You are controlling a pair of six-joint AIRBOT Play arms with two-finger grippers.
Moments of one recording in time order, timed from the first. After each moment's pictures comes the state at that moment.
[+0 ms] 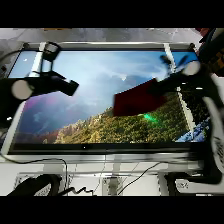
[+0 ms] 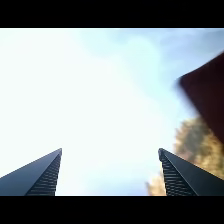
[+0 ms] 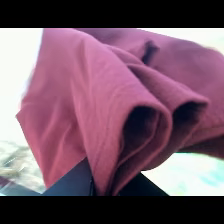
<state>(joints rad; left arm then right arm) -0.23 -1.05 1.26 1.39 -0.87 -1.19 -0.01 -1.42 1.52 -1.19 1.33 1.40</state>
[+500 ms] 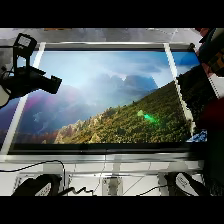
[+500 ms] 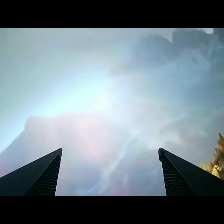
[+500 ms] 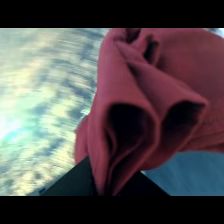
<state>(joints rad) -0.16 -0.95 1.26 1.49 -0.89 -1.21 -0.62 -0.98 1.52 -1.63 1.64 1.58</state>
